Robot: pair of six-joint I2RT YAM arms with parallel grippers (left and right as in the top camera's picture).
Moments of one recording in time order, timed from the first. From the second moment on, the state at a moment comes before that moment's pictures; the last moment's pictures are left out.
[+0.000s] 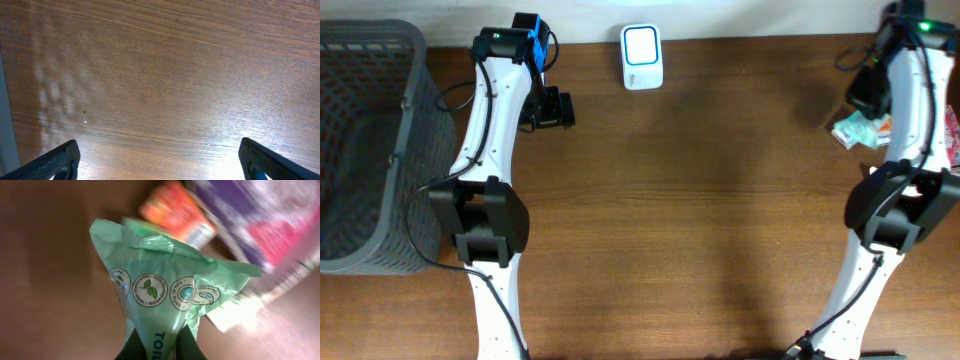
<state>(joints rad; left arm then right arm) -0.12 2.36 2.37 -1.52 -0.09 -0.29 -0.30 2.41 2.46 -1.46 0.23 0.37</state>
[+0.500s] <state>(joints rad) -0.12 2.36 2.37 -1.52 -0.09 -0.29 -0.39 2.20 2.41 -1.63 0.15 0.34</state>
